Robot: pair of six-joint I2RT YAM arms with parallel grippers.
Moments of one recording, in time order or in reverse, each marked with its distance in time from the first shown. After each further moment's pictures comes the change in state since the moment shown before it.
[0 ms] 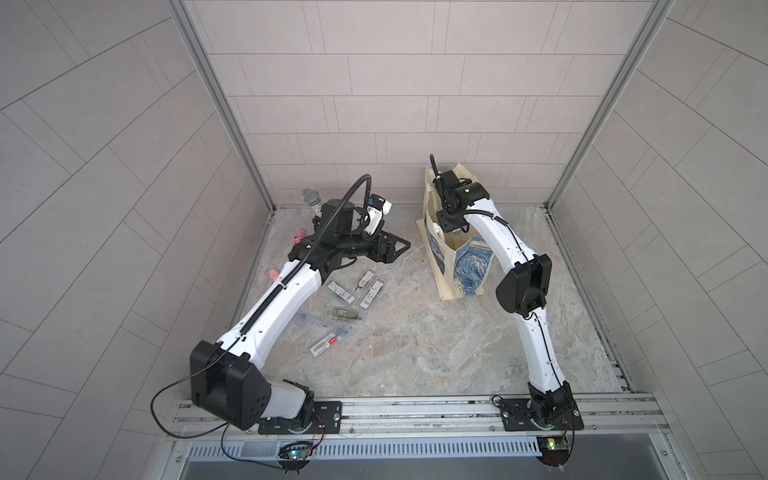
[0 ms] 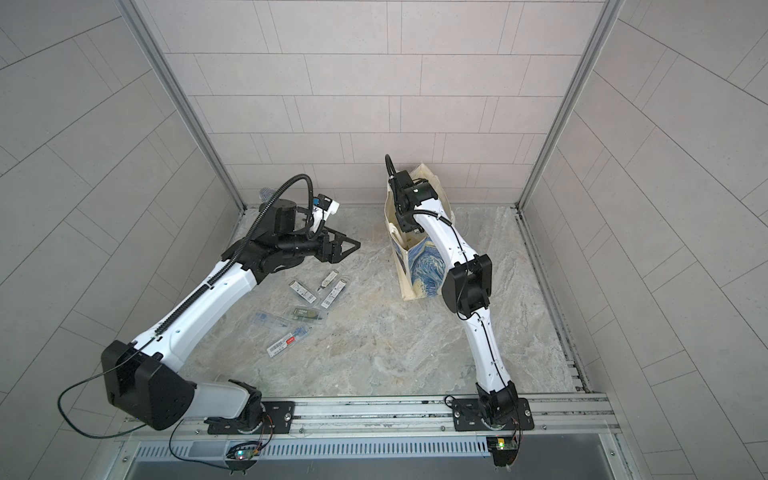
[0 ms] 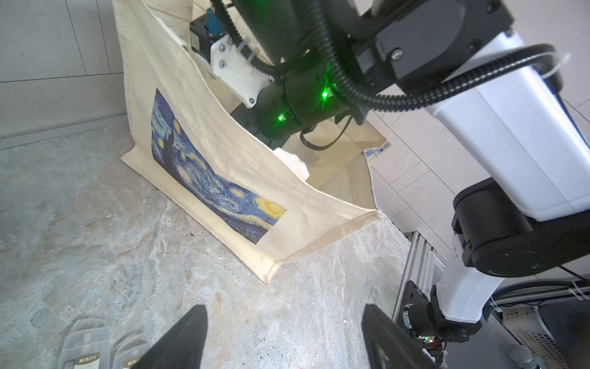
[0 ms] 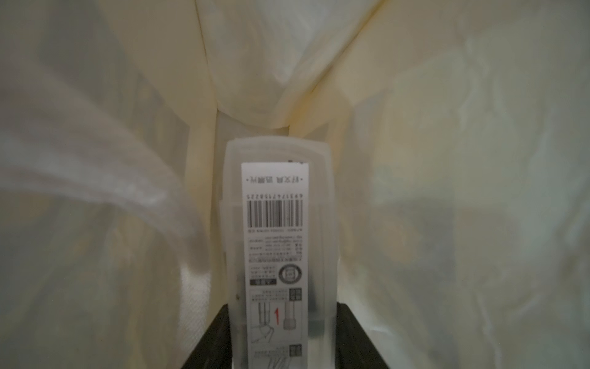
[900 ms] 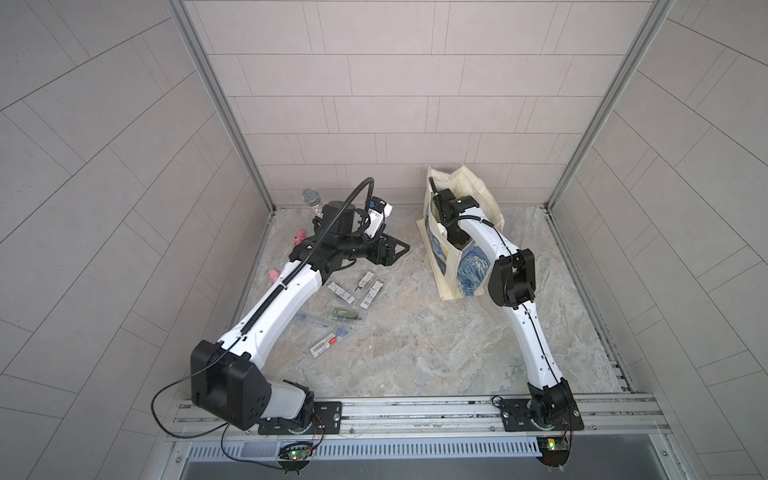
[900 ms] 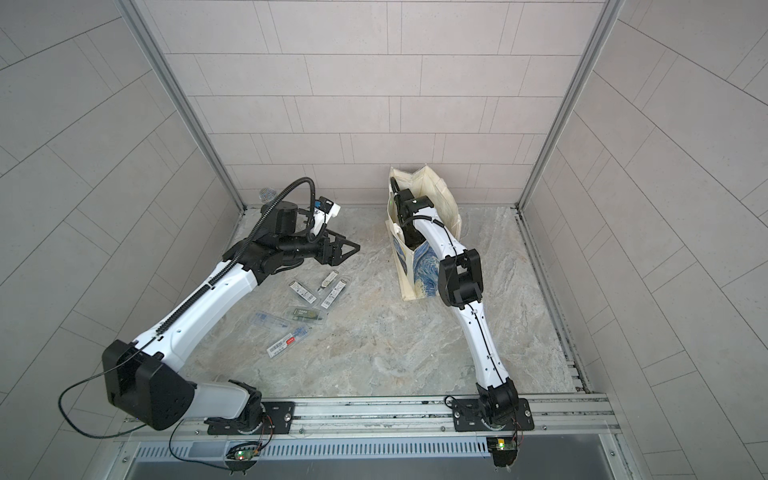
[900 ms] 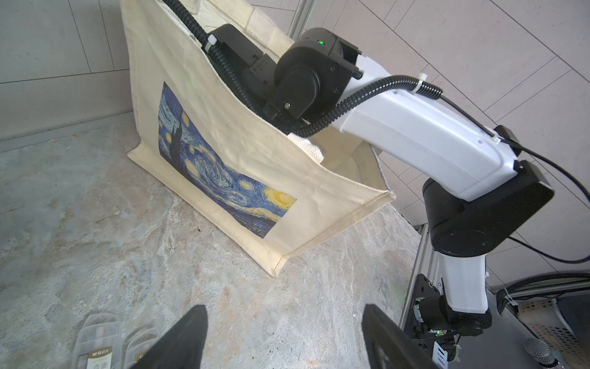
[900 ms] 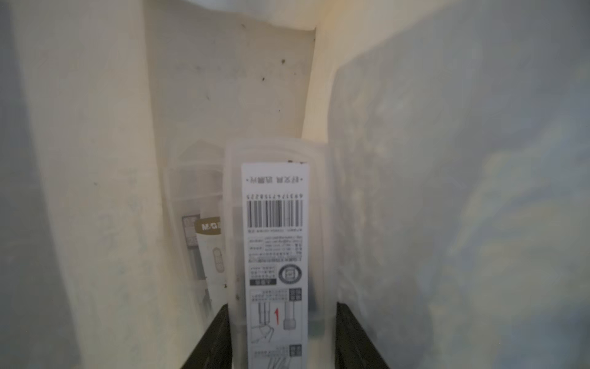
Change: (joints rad) left arm 0.000 0.002 -0.010 -0.012 -0.014 0.040; right arm -0.051 0.177 -0.006 0.011 -0.072 0.045
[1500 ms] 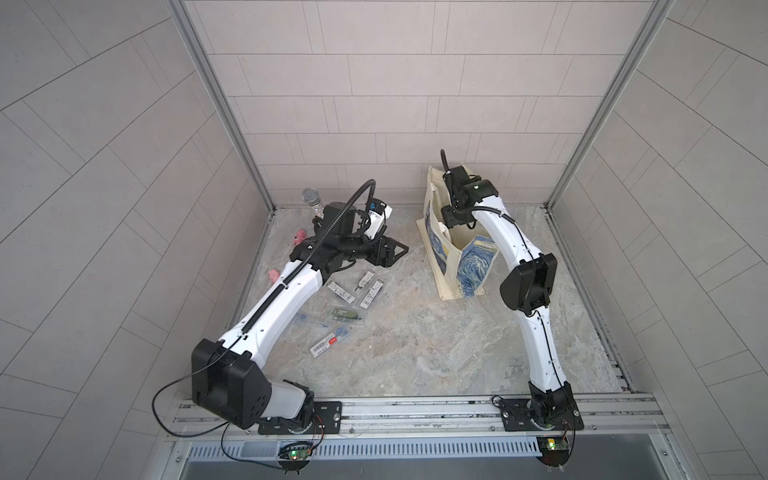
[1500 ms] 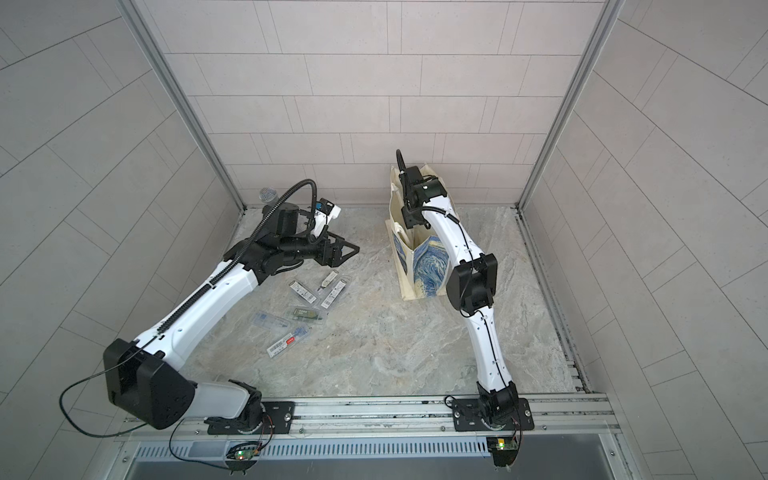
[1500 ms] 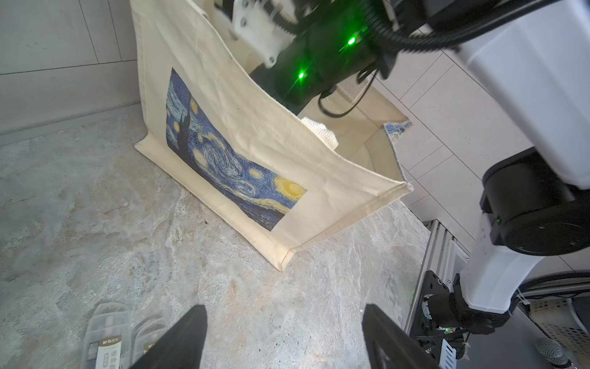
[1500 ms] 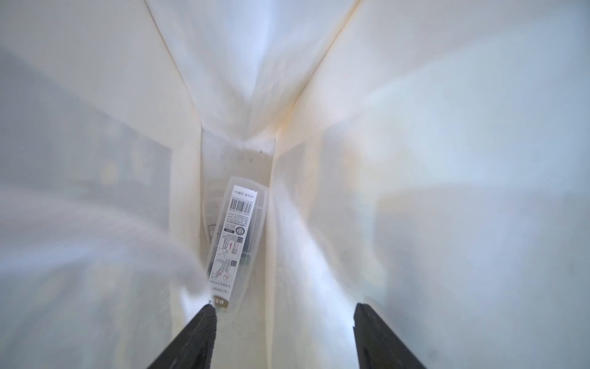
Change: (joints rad) left arm 0.000 0.004 -0.004 -0.023 -0.025 0.021; right arm -0.001 -0.241 0.023 0.018 0.023 -0.031
